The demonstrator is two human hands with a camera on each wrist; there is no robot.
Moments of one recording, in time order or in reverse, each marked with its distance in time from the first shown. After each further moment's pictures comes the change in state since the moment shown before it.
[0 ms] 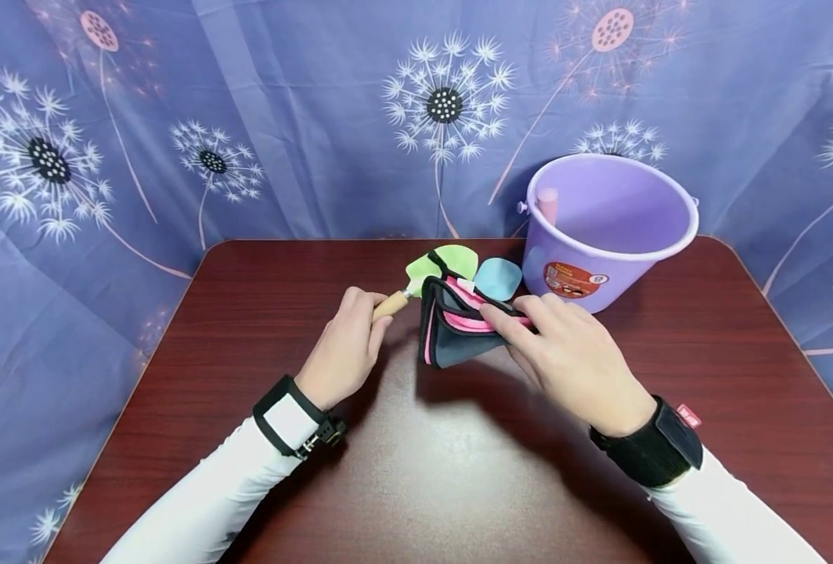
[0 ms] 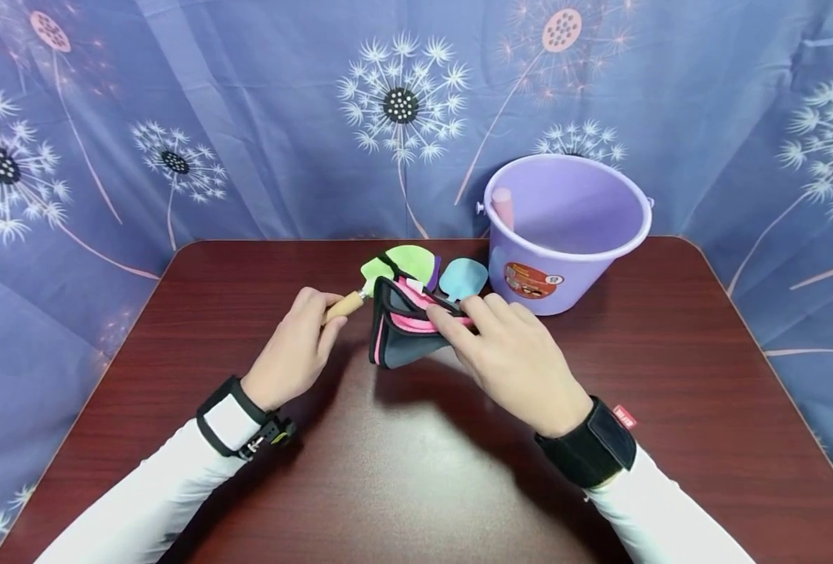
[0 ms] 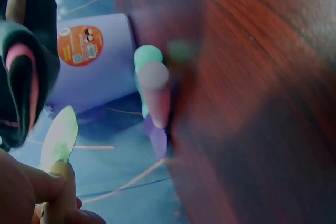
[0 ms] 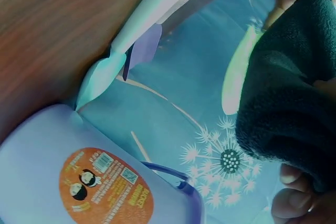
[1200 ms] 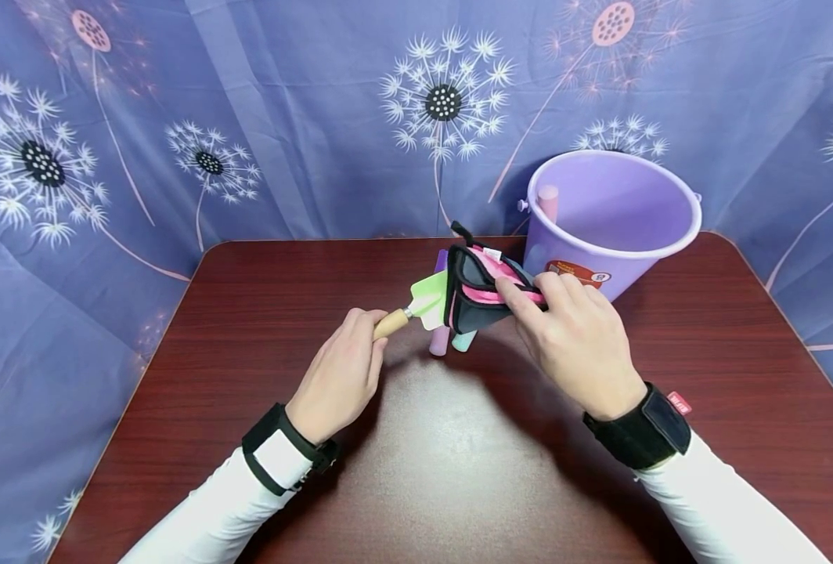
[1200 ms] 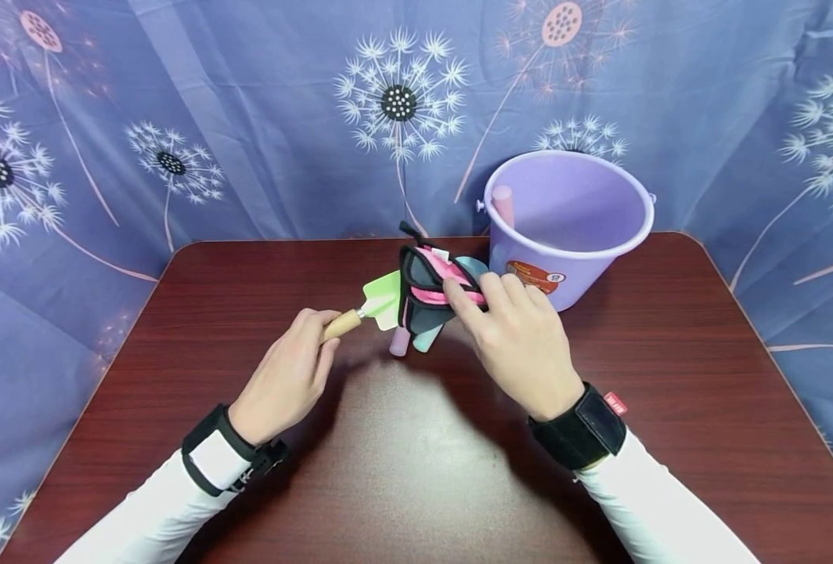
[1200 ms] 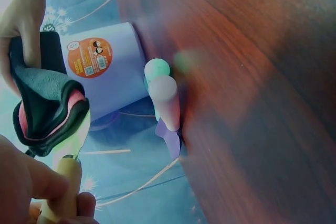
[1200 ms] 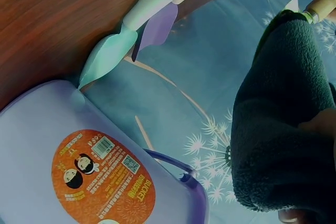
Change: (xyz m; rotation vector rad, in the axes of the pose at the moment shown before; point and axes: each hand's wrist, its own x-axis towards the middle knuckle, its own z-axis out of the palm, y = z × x) left_hand -0.024 0.014 -0.006 0.115 0.055 0.162; right_hand 0.009 0.008 0.009 -0.215 0.151 0.092
